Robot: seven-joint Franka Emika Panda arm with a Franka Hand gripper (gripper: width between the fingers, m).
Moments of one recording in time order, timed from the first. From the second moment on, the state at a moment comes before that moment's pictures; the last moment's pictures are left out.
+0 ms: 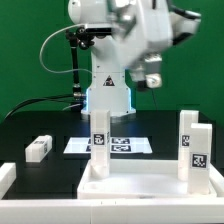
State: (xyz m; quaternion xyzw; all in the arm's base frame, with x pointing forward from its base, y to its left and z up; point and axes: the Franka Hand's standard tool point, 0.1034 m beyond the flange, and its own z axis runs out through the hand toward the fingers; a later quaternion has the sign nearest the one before) arm 0.584 0.012 0.181 -0.76 0.64 -0.04 0.13
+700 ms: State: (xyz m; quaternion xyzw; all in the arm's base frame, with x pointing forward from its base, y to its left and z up) arm 0.578 -0.020 0.185 -0.92 0.37 -0.08 0.11
